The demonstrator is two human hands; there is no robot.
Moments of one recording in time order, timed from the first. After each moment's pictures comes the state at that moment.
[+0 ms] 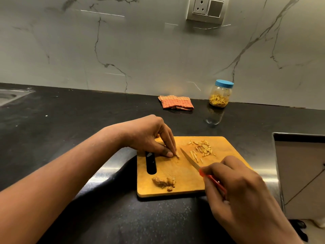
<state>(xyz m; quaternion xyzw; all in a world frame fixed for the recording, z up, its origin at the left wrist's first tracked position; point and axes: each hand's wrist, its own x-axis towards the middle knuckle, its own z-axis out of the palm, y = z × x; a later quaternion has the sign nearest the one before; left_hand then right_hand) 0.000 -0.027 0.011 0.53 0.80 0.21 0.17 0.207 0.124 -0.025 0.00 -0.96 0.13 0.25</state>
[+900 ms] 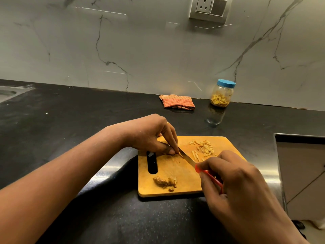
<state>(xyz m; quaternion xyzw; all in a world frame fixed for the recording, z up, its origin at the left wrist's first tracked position) -0.002 -0.026 0.007 0.55 0.80 0.20 0.14 0.200 0.118 -0.014 0.02 -0.96 0.15 0.22</state>
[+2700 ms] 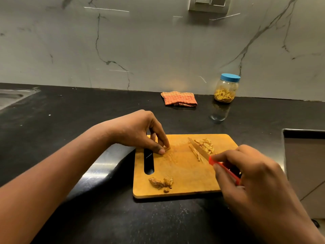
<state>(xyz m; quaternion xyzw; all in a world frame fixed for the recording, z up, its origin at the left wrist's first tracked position) -0.007 -0.037 0.012 0.47 0.84 0.22 0.17 0.201 0.154 -0.012 0.00 -0.95 0.18 0.27</state>
